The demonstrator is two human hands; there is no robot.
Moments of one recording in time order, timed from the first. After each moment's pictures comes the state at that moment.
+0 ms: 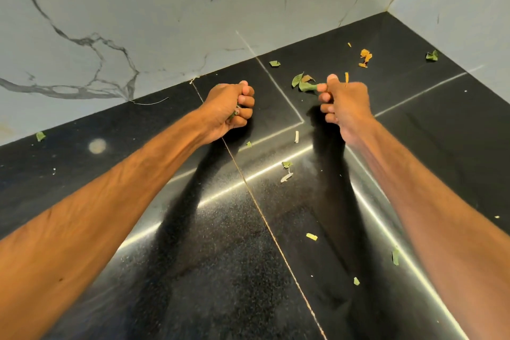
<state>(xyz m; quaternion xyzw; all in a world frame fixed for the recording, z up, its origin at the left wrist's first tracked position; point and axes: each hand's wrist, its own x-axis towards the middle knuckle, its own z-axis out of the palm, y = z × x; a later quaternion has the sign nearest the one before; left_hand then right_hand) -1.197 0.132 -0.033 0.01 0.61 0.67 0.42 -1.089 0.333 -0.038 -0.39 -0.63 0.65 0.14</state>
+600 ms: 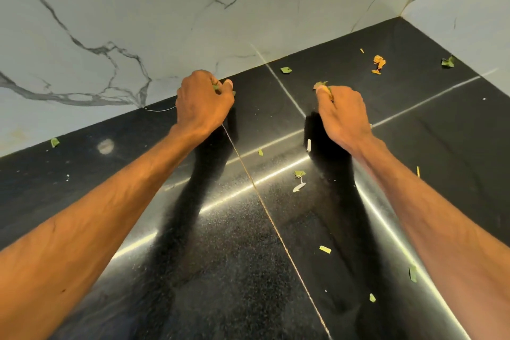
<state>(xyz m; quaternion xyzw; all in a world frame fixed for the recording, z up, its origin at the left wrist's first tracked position) -1.228 0.101 -0.041 0.15 0.93 0.34 -0.06 -1.104 0.321 -0.053 -0.24 -0.92 0.28 0.16</state>
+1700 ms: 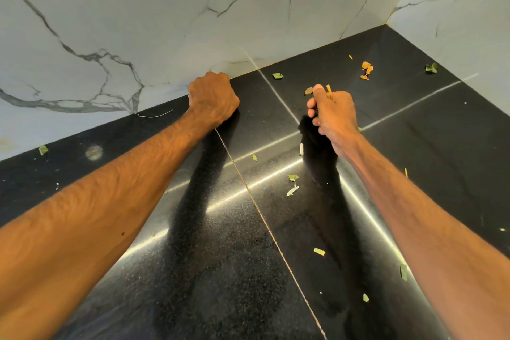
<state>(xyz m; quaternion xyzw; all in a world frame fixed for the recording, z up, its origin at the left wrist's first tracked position) -1.253 0.141 -0.038 0.23 0.97 0.04 0.00 -1.108 0.312 -0.043 -0.38 -0.72 0.56 0.15</state>
